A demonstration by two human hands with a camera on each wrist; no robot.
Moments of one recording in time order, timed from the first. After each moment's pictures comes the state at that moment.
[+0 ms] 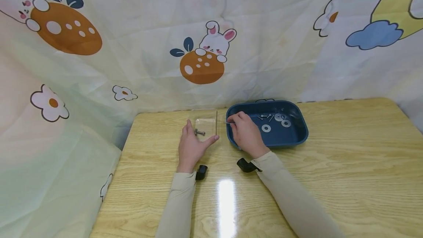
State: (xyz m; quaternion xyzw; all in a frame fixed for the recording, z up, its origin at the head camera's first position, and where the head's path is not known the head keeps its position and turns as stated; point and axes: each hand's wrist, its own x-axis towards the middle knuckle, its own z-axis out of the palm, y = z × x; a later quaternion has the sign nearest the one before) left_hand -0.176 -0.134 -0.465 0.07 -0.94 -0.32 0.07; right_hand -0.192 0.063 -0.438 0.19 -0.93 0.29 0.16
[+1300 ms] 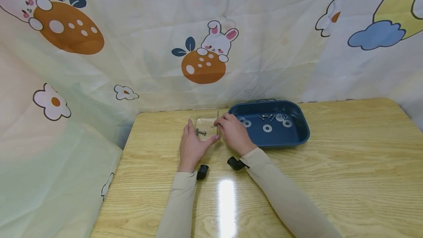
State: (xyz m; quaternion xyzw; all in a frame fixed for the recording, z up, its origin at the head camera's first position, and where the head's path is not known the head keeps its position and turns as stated) left_hand -0.177 -0.136 -0.465 0.06 -0.95 -0.30 0.07; right_hand -0.203 0.028 -0.440 0.25 -0.92 0.27 0.14
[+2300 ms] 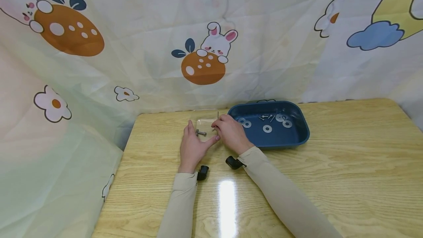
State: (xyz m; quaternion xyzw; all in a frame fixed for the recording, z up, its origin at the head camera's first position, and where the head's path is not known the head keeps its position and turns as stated) left_hand -0.177 -0.135 -0.465 0.06 -0.95 -0.29 0.08; right_hand -0.208 0.021 -0.442 0.26 -0.93 0.23 0.13
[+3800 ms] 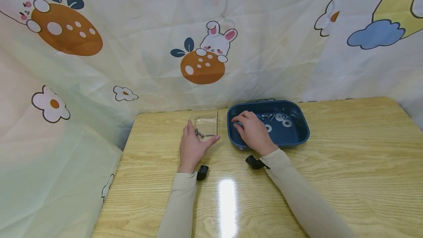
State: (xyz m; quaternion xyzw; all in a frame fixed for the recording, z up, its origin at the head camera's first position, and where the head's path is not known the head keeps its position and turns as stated) left_hand -0.176 -0.134 -0.464 0.06 -0.94 -0.32 0.08; right_hand -0.201 0.085 -0.441 0.24 -0.92 0.26 0.18
